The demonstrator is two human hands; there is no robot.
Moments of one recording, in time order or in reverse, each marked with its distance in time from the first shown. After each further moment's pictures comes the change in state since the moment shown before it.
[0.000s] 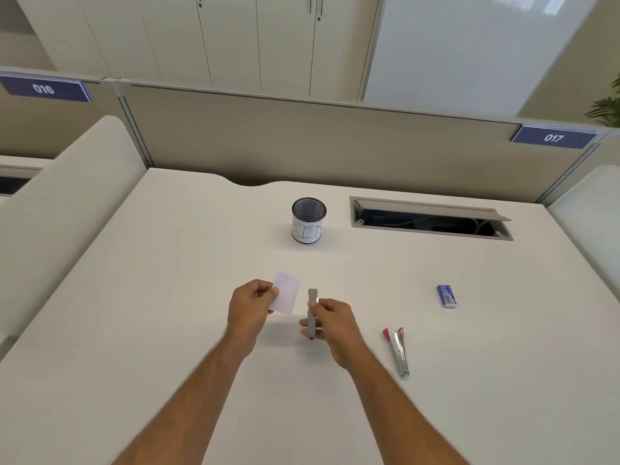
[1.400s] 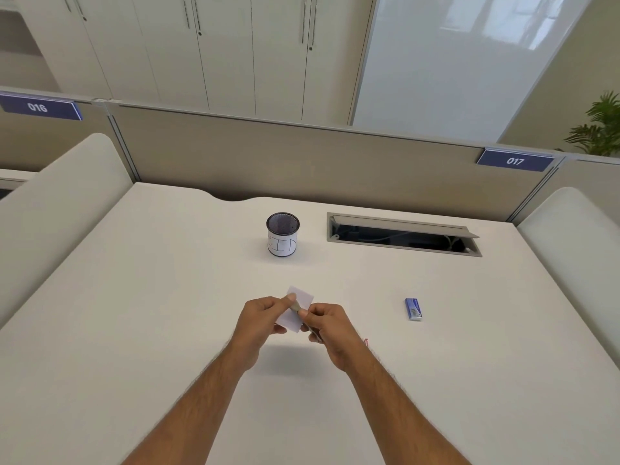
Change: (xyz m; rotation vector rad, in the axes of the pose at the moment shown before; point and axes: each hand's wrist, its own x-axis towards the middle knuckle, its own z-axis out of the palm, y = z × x) left_hand -0.049 0.031 0.067 -0.093 -0.261 -0.084; right_hand -0.023 -0.039 -0.068 -0.116 -0.181 -0.073
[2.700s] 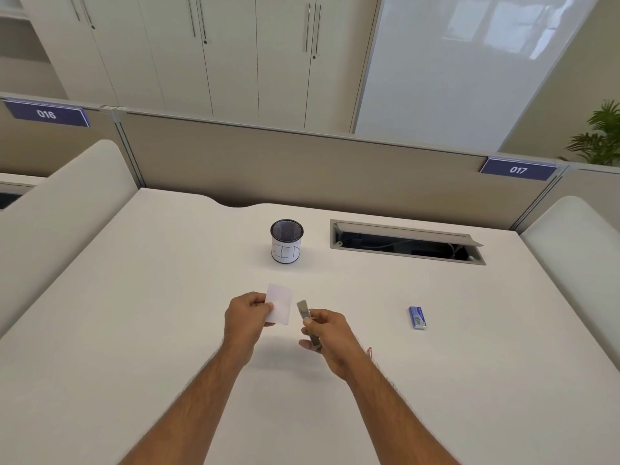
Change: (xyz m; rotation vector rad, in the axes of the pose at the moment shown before) left_hand 0.021 0.004 -0.019 0.085 0.308 0.045; right_hand 0.017 0.009 0.007 0.116 0.096 0.080
